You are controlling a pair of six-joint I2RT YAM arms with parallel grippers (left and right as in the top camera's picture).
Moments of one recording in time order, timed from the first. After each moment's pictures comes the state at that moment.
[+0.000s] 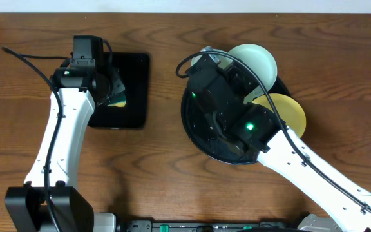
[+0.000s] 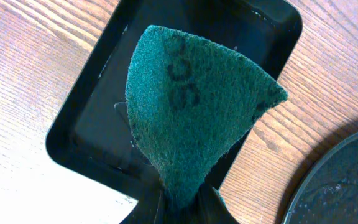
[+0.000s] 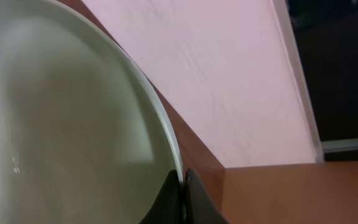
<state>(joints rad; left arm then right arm) 0.00 1.57 1.35 -0.92 -0.03 -0.48 0.82 1.50 1.40 -0.59 0.97 -0.48</state>
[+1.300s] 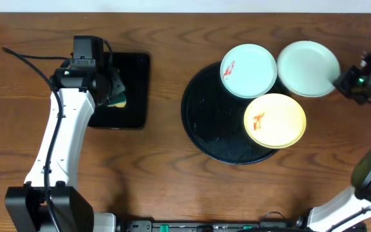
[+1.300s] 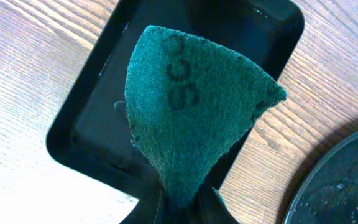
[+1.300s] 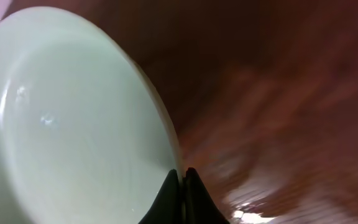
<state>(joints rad) 0.00 1.57 1.35 -0.92 -0.03 -0.48 -0.48 1.91 1.40 -0.63 -0.40 0.30</state>
